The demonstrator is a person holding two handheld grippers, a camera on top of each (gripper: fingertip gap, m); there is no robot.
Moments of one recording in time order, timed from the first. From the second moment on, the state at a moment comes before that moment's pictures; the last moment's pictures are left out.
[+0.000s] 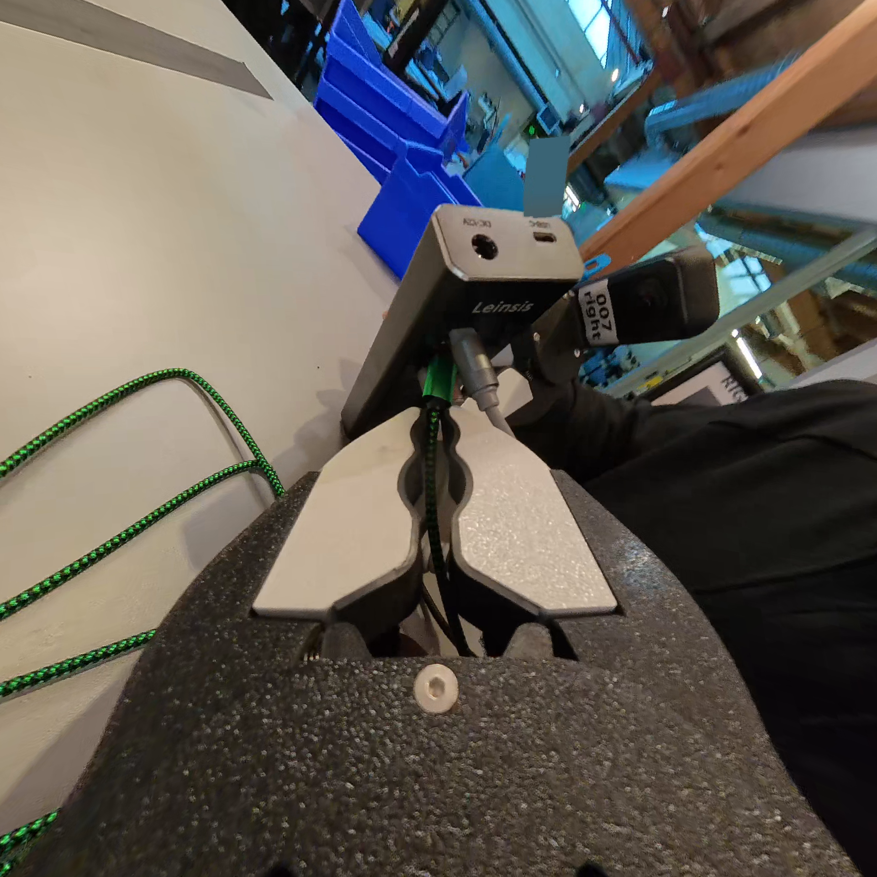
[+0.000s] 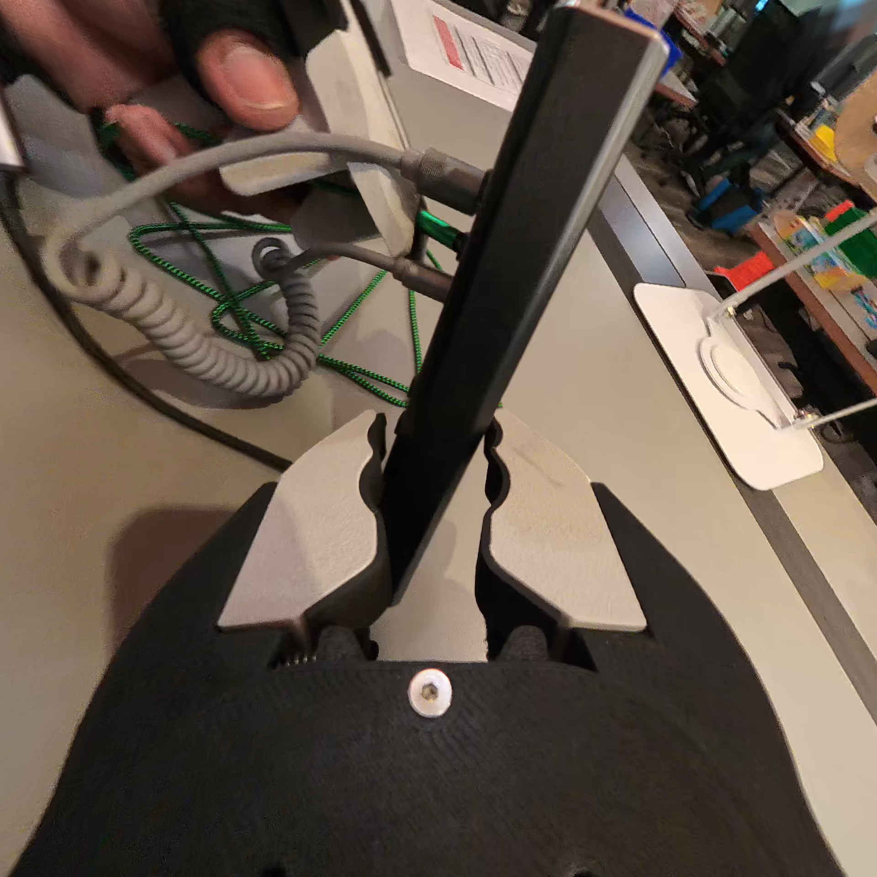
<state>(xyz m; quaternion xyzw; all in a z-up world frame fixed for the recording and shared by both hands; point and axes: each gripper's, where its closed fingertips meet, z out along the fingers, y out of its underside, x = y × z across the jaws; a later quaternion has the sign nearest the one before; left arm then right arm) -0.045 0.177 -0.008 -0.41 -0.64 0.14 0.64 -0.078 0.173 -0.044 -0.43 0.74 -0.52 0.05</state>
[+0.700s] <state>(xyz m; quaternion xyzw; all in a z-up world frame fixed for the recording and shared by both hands) -0.040 0.203 0.005 -0.54 -0.67 0.20 0.48 -0.071 0.197 -0.043 -0.37 0.75 -0.54 -0.05</state>
